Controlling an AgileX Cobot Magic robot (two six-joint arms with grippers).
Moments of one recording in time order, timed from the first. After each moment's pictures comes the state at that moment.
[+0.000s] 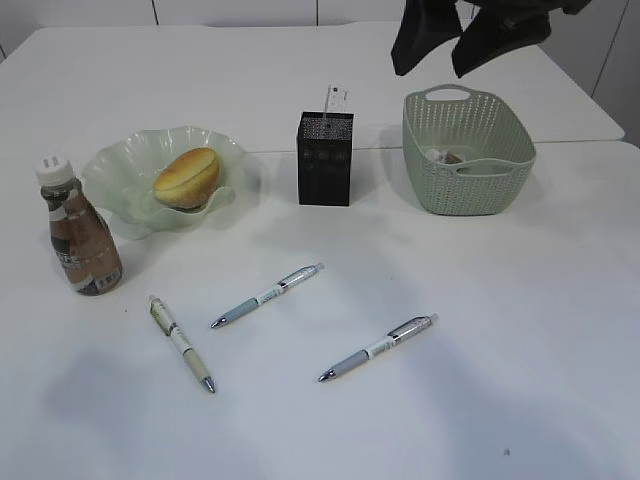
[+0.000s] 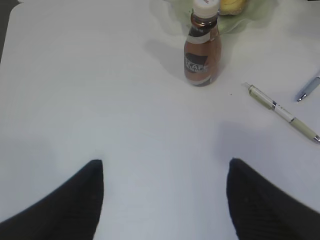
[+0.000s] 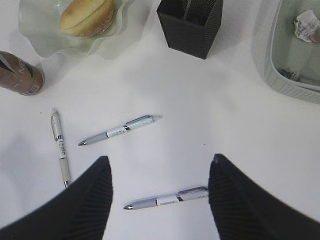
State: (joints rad) left arm -0.27 0.64 -0.79 0.27 1.00 -0.25; right arm 0.35 1.66 -1.70 0.15 1.10 0.09
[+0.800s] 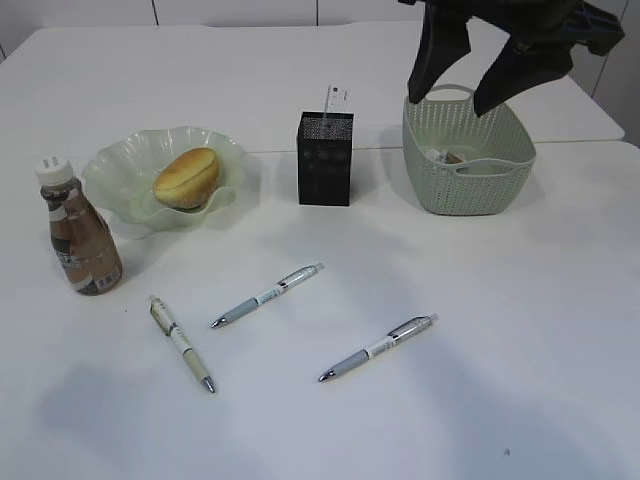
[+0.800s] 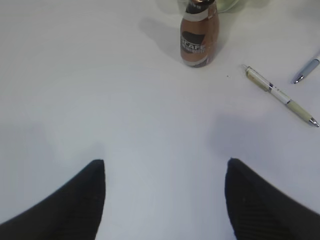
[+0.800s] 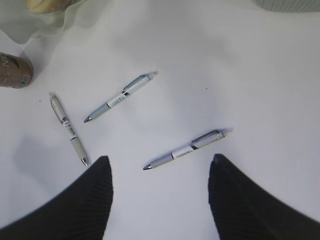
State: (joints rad) left arm -0.27 0.64 -0.79 0.24 1.05 -0.25; right arm 0.35 1.66 -1.70 0.15 1.25 0.34
